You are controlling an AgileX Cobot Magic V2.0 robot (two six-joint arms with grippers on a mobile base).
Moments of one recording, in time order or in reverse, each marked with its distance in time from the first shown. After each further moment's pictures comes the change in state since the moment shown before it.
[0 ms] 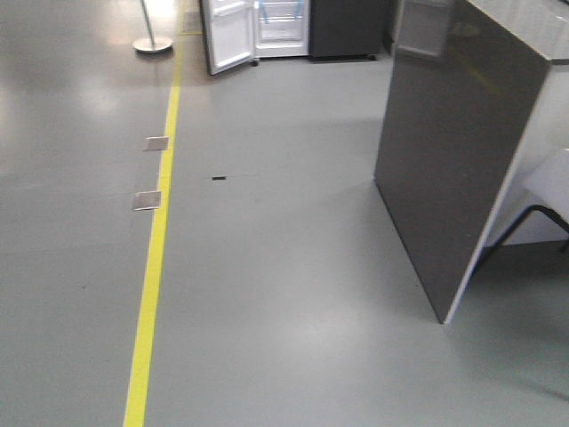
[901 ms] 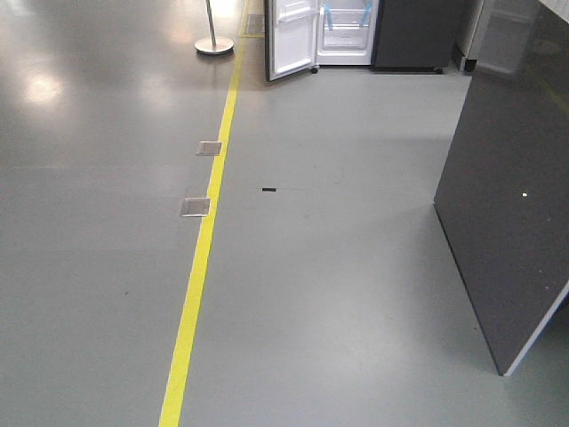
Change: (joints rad) left arm 0.000 0.000 0.000 0.000 0.000 0.000; right arm 0.000 0.000 0.000 0.000 0.000 0.000
